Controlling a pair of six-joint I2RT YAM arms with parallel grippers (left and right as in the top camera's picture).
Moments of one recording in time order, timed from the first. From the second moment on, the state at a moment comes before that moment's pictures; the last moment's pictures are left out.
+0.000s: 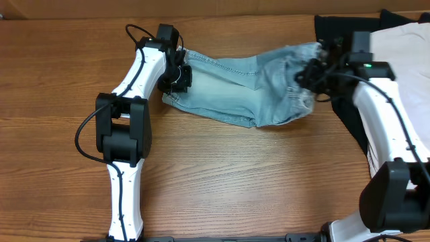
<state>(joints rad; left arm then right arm) -0.17 2.41 1.99 -1.02 0.23 -0.18 -0.01 1.73 1.43 -0.75 -0.42 0.36</state>
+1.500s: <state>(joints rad) -0.15 2.48 2.52 -1.58 0.14 -0.17 -0.02 1.63 1.44 -0.87 -0.38 0.42</state>
